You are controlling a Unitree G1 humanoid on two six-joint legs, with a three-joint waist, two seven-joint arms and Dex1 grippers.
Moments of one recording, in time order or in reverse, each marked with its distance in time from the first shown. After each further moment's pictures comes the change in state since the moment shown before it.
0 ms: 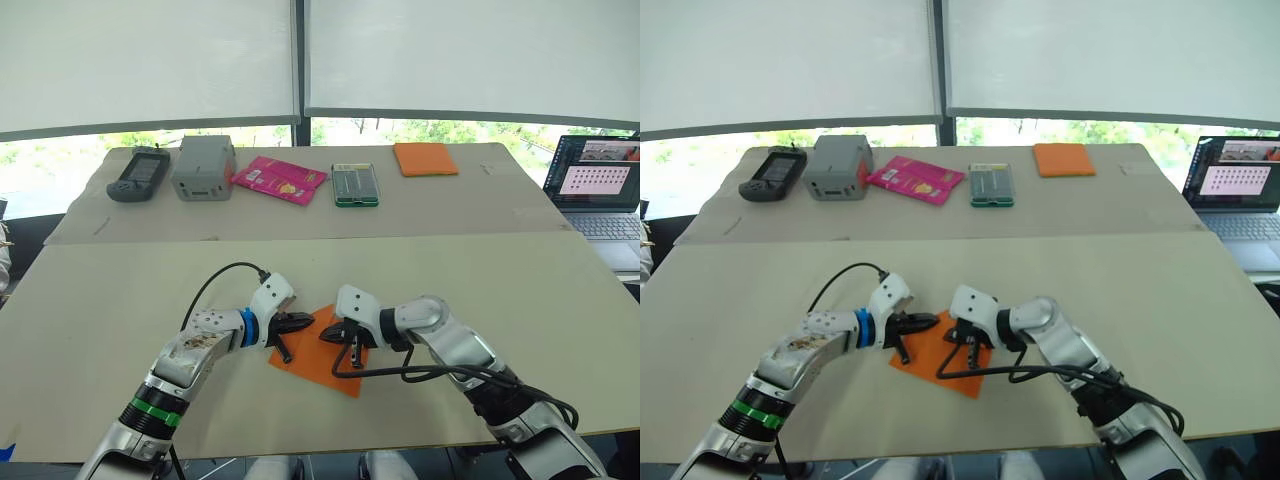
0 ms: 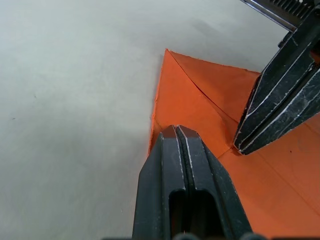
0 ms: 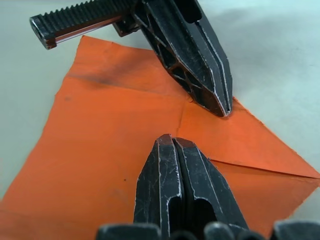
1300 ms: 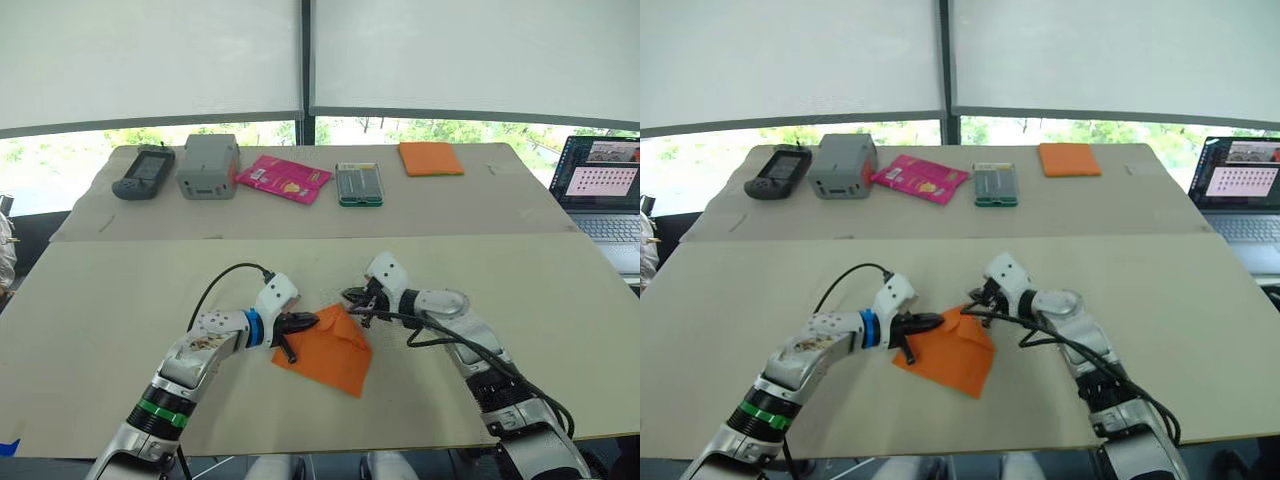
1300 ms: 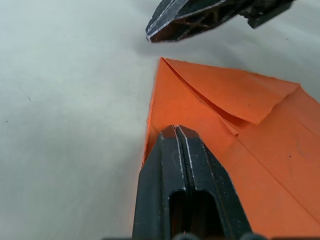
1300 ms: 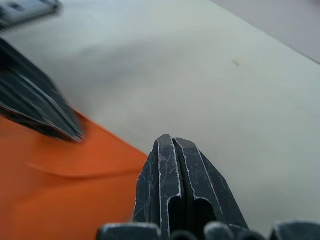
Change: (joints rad) left arm -0.001 -0.034 0.004 0.003 0.026 -0.001 -0.010; right arm 0.006 0.093 -0.184 0.146 0.036 -0.118 -0.164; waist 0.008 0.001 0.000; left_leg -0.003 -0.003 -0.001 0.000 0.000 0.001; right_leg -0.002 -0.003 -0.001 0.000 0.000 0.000
